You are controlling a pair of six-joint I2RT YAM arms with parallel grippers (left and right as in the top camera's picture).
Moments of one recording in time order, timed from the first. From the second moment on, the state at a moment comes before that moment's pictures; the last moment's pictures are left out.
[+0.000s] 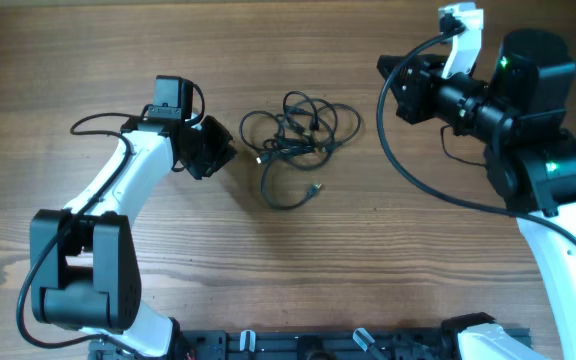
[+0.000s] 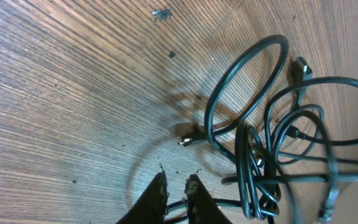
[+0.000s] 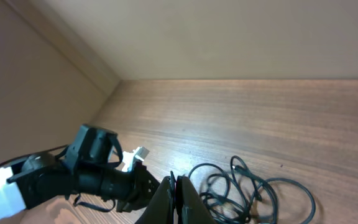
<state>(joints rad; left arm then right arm) -0.11 1.74 1.10 -0.60 0.40 -0.90 0.20 1.26 1.37 -0.53 -0.51 0.33</state>
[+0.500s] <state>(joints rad) -0.40 1.76 1.10 -0.41 0.31 -1.09 0.24 1.47 1.38 -0.61 -0.52 0.26</state>
